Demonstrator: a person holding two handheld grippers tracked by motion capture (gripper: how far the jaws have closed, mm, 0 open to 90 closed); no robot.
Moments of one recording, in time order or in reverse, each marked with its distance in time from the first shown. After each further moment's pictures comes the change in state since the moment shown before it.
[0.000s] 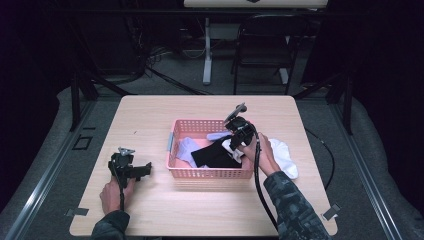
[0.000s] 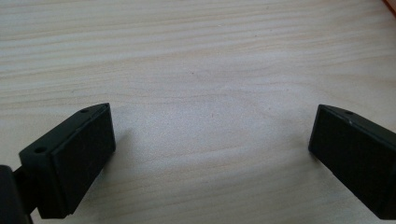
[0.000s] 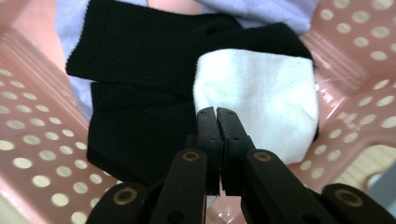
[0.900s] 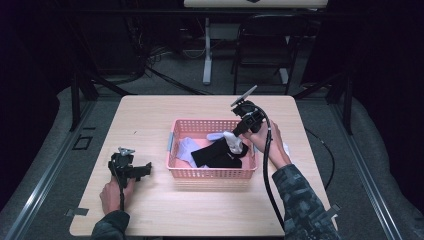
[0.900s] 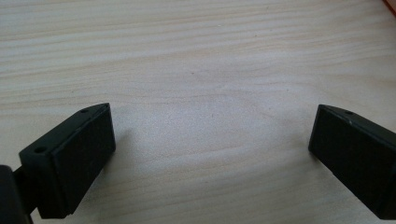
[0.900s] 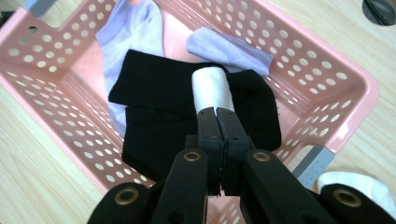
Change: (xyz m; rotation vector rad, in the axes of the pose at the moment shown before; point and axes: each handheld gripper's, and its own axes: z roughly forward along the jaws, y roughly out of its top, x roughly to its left) left arm 0.000 0.000 0.000 -0.001 0.001 0.000; right arm -0.004 0.005 -0.066 -0.138 0.017 -0.003
